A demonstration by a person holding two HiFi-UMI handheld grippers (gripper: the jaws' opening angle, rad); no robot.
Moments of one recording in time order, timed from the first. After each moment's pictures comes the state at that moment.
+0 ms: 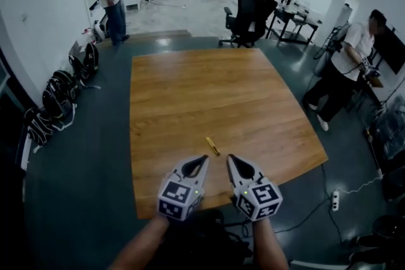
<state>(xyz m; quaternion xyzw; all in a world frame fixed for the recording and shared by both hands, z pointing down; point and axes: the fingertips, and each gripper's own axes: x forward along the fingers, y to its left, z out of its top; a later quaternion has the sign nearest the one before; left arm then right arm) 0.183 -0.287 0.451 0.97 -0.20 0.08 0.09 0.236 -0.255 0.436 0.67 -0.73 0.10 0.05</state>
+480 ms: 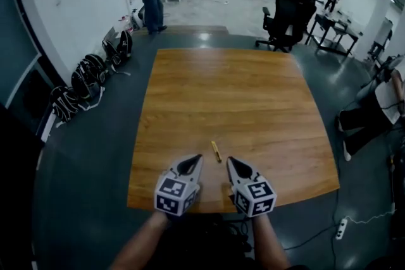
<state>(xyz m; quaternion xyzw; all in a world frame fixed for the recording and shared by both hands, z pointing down) 0.206 -0.320 0.491 0.93 -0.34 0.12 0.11 0.288 -0.291 0.494 0.58 -0.79 0.16 0.08</state>
